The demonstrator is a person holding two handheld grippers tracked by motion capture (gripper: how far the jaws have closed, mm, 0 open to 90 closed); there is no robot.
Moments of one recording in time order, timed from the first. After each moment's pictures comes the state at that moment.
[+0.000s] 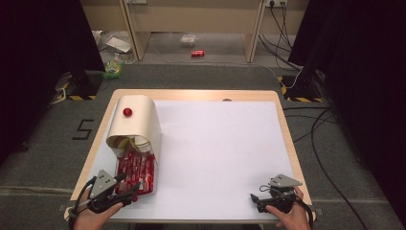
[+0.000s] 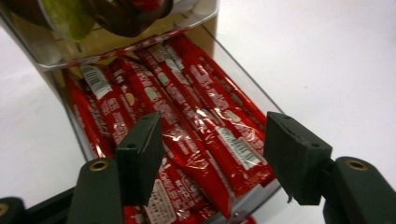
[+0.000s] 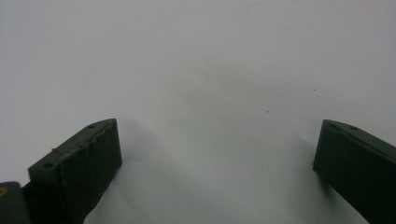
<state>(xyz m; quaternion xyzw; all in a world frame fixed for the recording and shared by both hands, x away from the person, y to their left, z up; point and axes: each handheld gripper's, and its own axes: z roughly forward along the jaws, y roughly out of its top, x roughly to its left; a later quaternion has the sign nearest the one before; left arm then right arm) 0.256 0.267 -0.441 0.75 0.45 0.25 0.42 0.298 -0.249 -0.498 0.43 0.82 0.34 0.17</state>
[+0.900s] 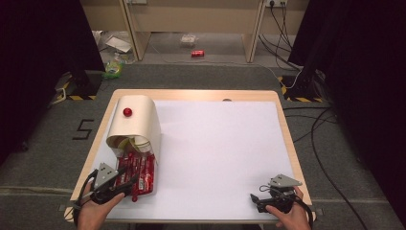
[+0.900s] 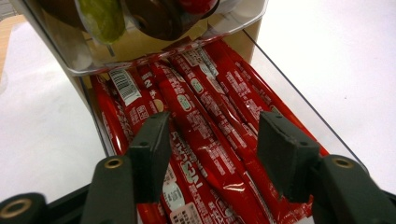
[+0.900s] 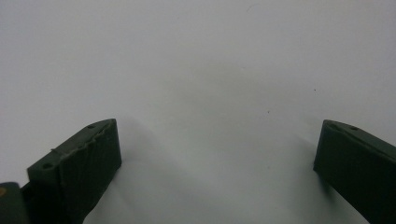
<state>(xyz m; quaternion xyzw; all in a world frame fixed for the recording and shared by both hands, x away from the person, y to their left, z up) 0.277 0.268 -0.444 0.74 0.47 0.26 0.40 0.298 -0.248 -0.498 0.43 0.82 0.34 0.17</state>
